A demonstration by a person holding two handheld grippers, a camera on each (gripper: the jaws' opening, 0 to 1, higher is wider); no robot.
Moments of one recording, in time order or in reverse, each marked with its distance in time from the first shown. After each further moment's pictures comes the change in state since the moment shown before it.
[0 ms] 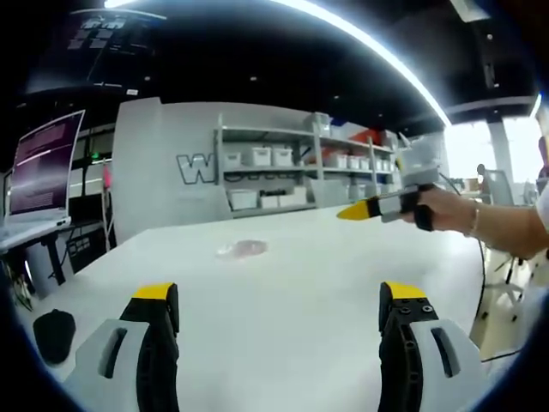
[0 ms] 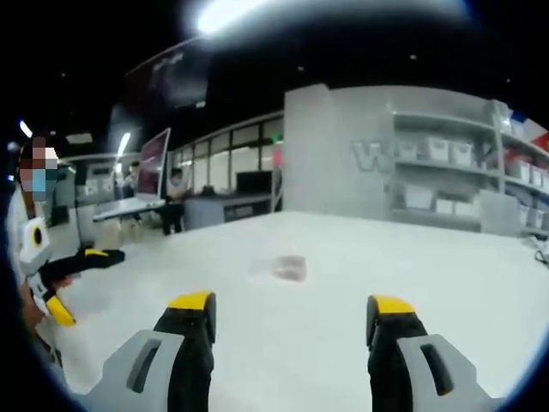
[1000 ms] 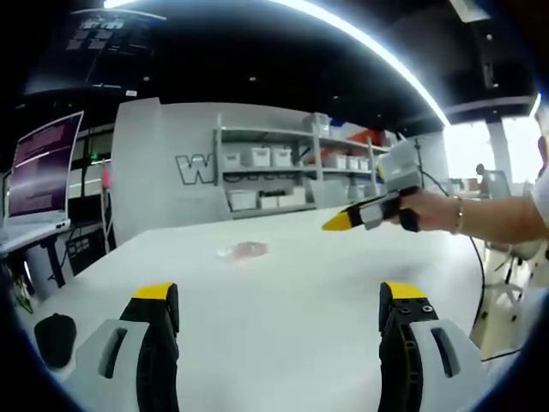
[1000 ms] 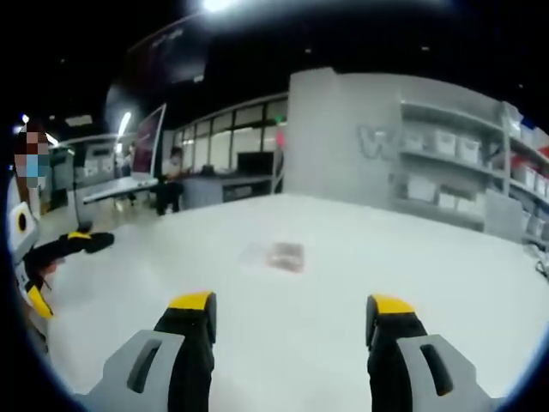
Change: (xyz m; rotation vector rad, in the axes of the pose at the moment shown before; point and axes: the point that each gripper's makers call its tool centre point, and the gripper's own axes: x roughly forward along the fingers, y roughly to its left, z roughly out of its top) left arm 0.002 0.002 0.004 0.001 -0.001 -0.005; right arm 0.031 0.000 -0.011 -0.052 0.103 0.003
